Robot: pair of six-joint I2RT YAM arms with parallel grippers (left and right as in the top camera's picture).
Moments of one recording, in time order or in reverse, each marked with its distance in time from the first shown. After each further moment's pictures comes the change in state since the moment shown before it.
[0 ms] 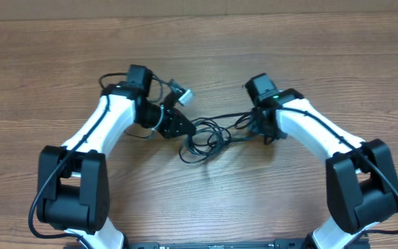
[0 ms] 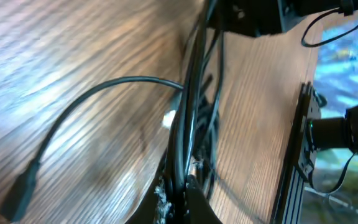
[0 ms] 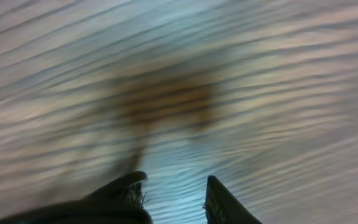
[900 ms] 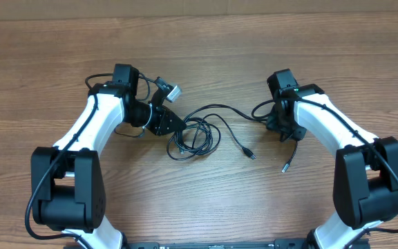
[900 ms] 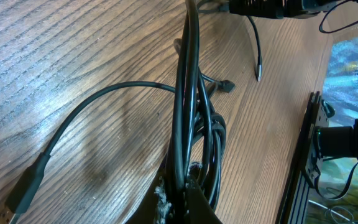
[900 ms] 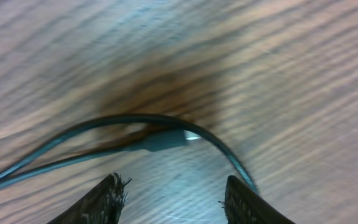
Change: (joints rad) left arm 0.060 0.000 0.000 -0.012 -0.015 0.000; right arm -0.116 0.007 0.000 -0.031 0.017 0.029
